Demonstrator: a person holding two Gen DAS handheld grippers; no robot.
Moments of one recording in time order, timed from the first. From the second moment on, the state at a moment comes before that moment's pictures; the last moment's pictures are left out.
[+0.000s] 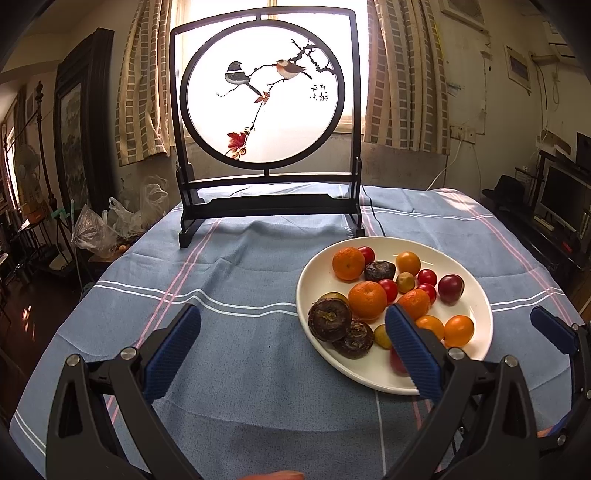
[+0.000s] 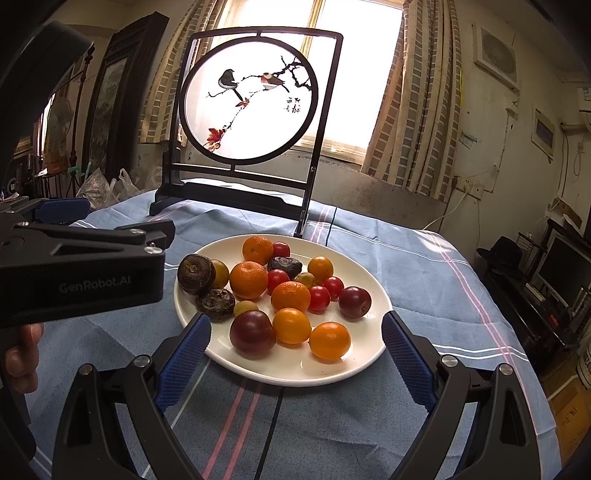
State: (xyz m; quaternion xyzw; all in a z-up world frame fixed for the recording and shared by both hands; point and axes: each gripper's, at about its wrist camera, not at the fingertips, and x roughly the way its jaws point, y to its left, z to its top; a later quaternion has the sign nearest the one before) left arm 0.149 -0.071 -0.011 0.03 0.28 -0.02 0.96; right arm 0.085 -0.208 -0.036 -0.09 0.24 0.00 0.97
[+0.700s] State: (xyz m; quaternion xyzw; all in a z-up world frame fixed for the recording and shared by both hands) left arm 0.138 -0.026 -0.011 0.04 0.31 -0.04 0.95; right arm 0.084 -0.375 -0.102 -0.02 0.45 -0.08 0.89
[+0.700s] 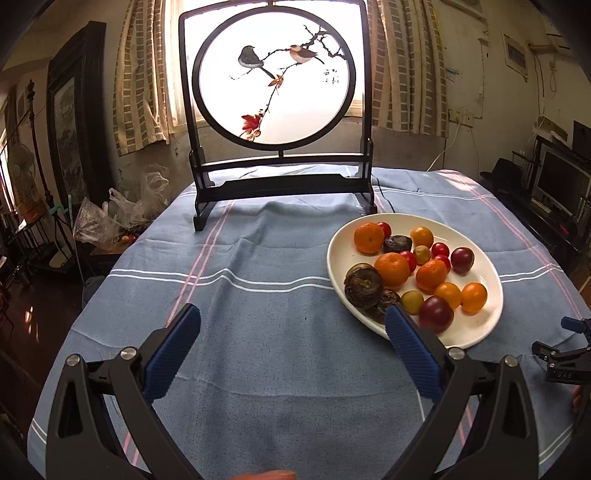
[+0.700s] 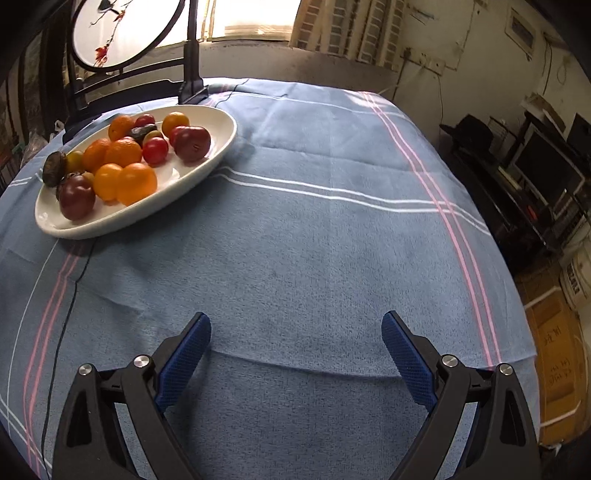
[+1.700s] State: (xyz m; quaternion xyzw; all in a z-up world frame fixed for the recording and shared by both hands) left arm 0.172 -0.003 -0.032 0.01 0.33 -0.03 0.94; right arm 0.084 -0.387 -0.111 0.04 0.46 -0.08 0.89
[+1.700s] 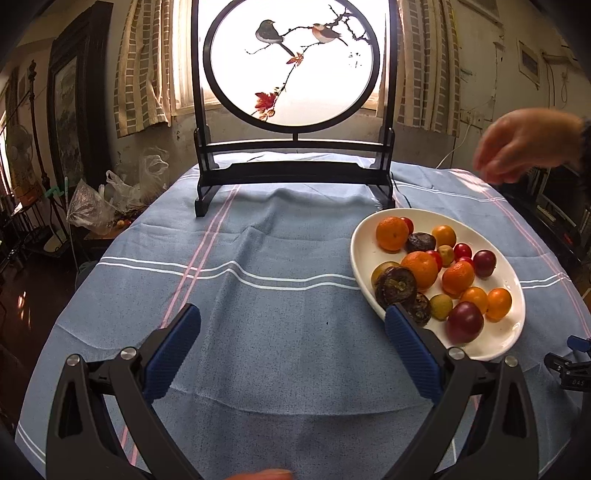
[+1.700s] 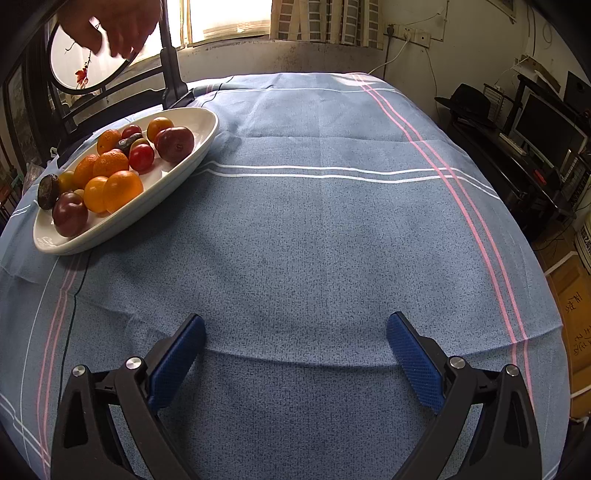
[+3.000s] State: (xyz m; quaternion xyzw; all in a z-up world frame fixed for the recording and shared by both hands) left arm 0.199 0.005 -0.102 0.03 0.46 0.09 0.88; right arm 0.083 -0.387 -0.112 0.03 0.46 -0.08 0.89
